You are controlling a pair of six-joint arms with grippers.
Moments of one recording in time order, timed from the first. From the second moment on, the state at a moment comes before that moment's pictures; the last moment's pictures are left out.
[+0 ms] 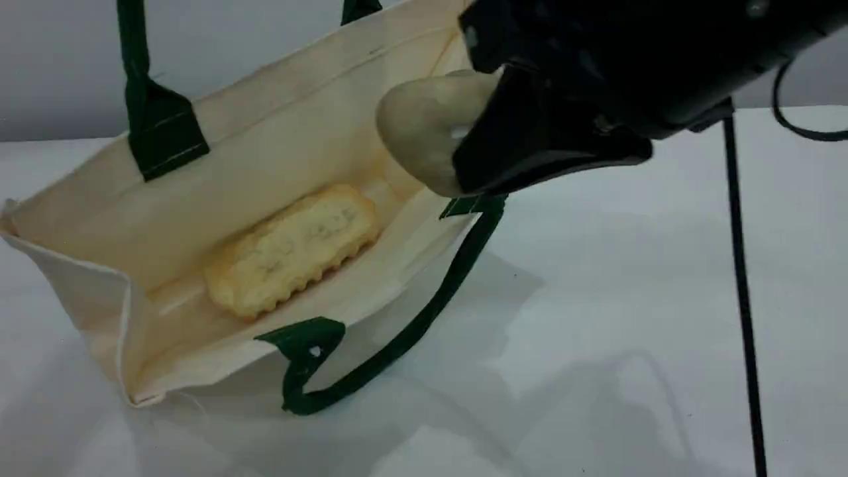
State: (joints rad) left arm -0.22 1.65 -1.81 -0.47 1.22 0.75; right arm 0.62 1.48 -0.81 1.00 0.43 -0.60
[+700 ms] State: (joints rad) left arm -0.22 1.65 -1.81 -0.48 1.22 0.74; right arm 0.70 1.86 -1.14 1.08 0.48 -0.72
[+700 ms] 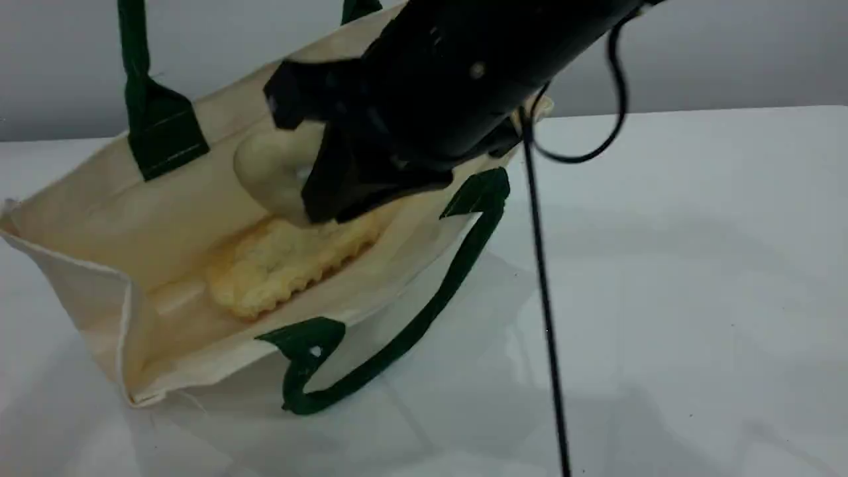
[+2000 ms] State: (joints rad) left arm -0.22 1.65 -1.81 -0.47 1.22 0.75; right arm 0.35 1.66 -1.19 0.86 0.60 -0.60
